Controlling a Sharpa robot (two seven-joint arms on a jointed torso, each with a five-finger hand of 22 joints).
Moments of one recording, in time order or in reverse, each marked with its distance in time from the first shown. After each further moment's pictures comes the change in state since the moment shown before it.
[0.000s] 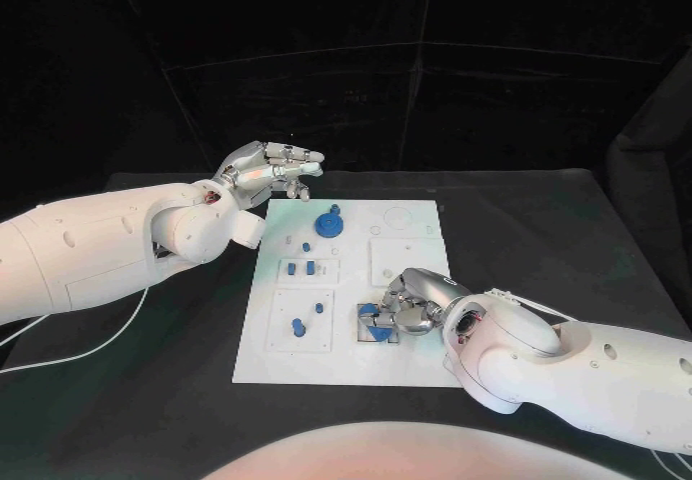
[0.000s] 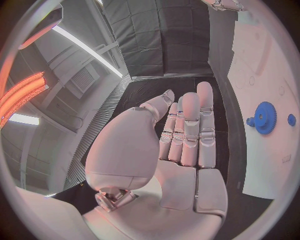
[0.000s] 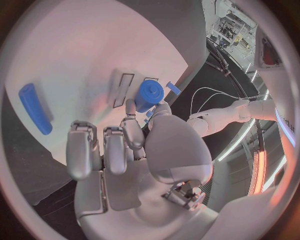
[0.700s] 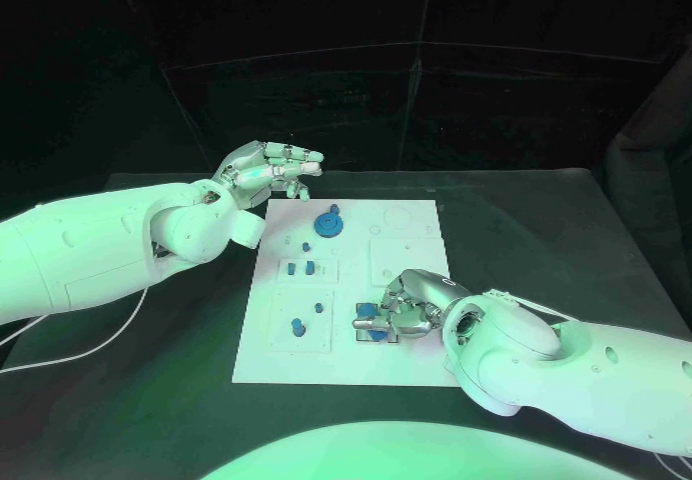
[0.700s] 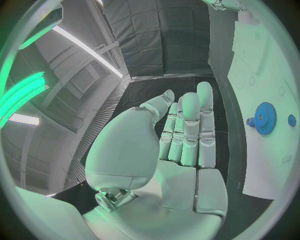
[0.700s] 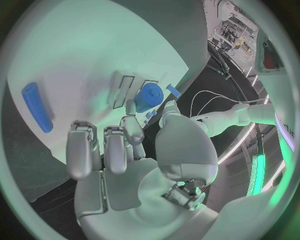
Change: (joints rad) left arm 0.000 -0.001 0.000 0.000 0.000 0.002 -0.001; left_hand 0.000 0.000 0.000 0.000 0.000 0.000 0.000 0.000 0.000 0.000 0.000 0.000 0.000 0.000 0.000 0.000 0.000 0.000 0.000 0.000 0.000 0.000; right arm 0.000 -0.003 0.000 0.016 -0.035 0.020 -0.021; right_hand -0.206 -0.120 0.081 0.003 -0.307 -0.020 0.012 -0.007 0.043 -0.016 0.002 -0.048 -0.027 0.000 0.000 0.000 0.001 0.000 0.000 0.000 -0.005 -0.003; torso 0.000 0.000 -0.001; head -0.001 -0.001
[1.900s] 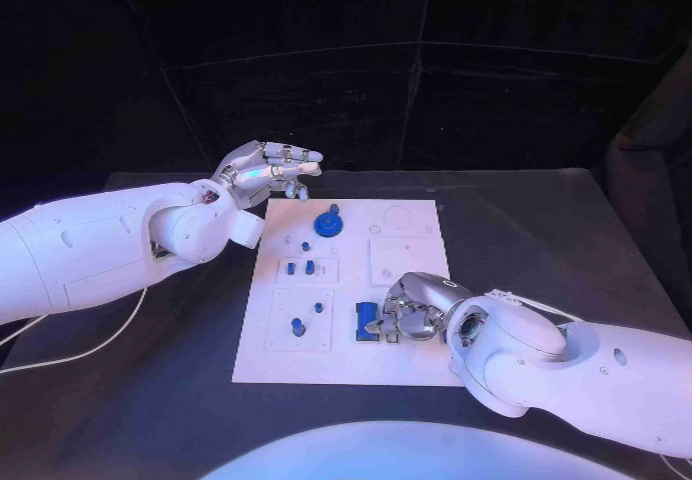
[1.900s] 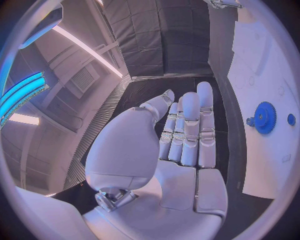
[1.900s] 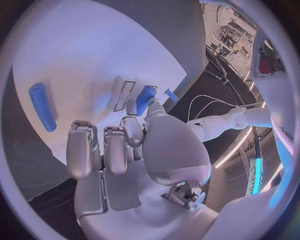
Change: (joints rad) left arm 0.000 0.000 0.000 -0.002 0.000 0.002 -0.001; left_hand 0.000 0.000 -0.003 -0.003 0.000 0.000 0.000 0.000 0.000 -0.004 0.004 0.005 0.000 0.000 0.000 0.000 -0.001 0.000 0.000 0.000 -0.007 -0.001; right arm 0.000 -0.020 0.001 0.011 -0.011 0.046 0.026; right_hand 0.291 0.118 0.057 -0.115 0.129 0.018 -0.011 -0.009 0.037 0.011 -0.011 0.007 0.033 0.000 -0.007 0.000 0.000 0.000 -0.003 -0.003 0.000 0.009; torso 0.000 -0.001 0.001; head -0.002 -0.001
